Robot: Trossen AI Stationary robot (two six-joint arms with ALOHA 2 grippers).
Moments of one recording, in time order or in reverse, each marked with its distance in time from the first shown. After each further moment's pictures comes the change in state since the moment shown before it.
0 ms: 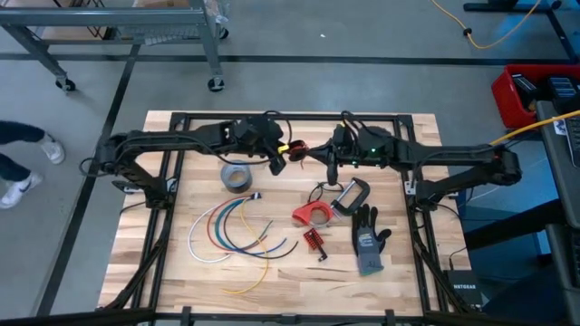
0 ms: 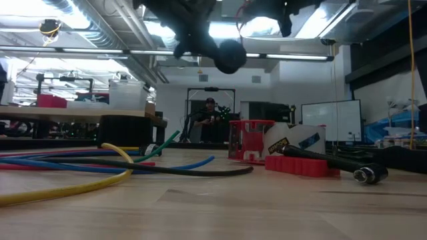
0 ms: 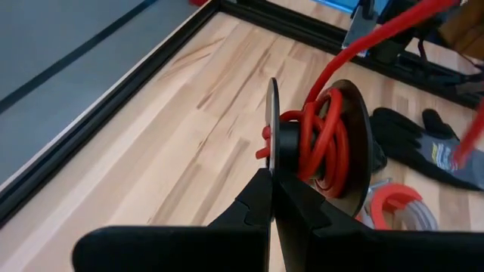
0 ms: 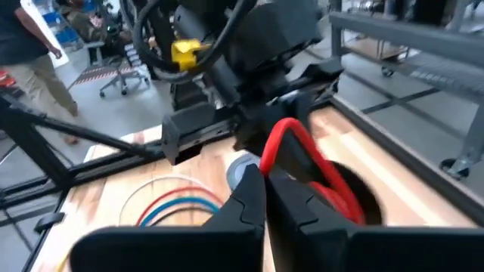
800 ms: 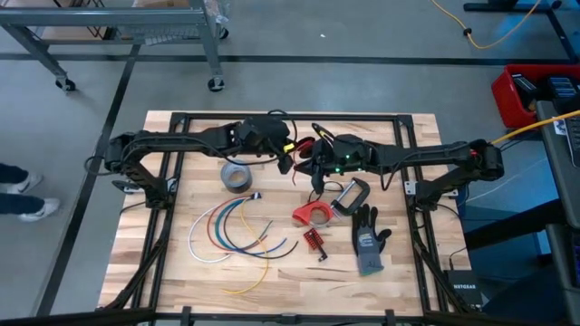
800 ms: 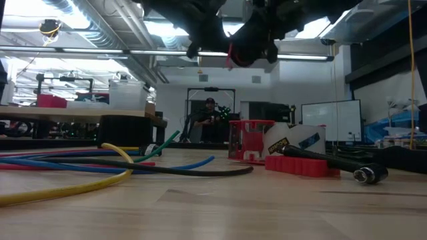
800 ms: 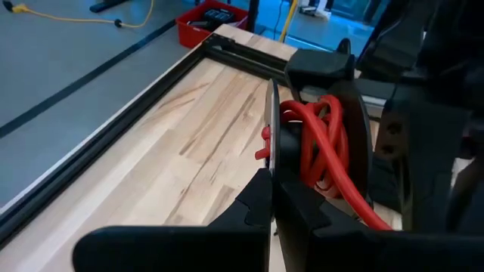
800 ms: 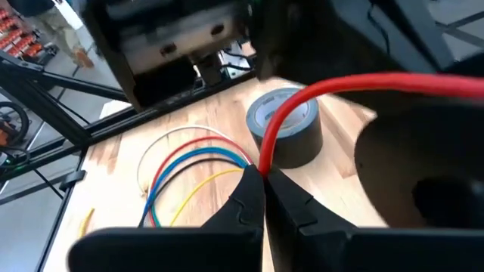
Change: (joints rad) left arm -0.011 0.055 0.003 0.198 0.002 0.002; right arm 0.001 0.192 0.000 0.029 -0.120 0.102
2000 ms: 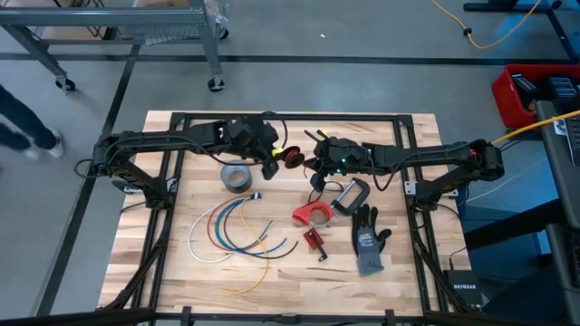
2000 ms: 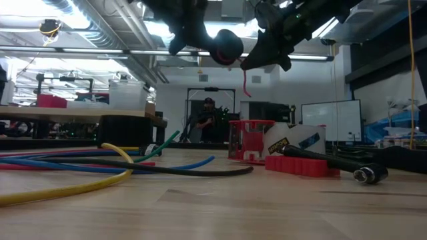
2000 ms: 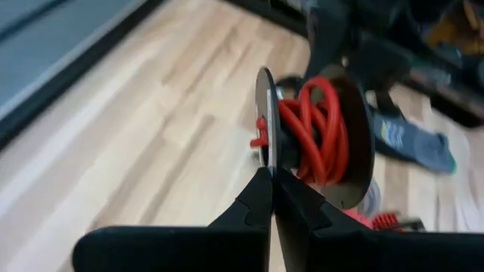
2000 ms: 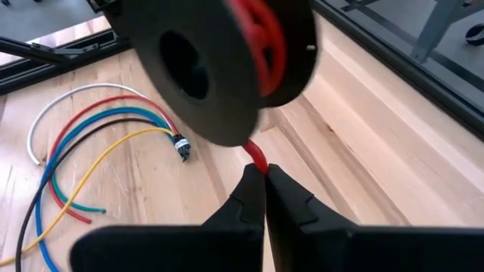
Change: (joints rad) left arm -0.008 -0.105 0.003 -0.300 0.109 -0.059; right arm 0.000 0.000 -0.001 -0.194 0.233 -0.061
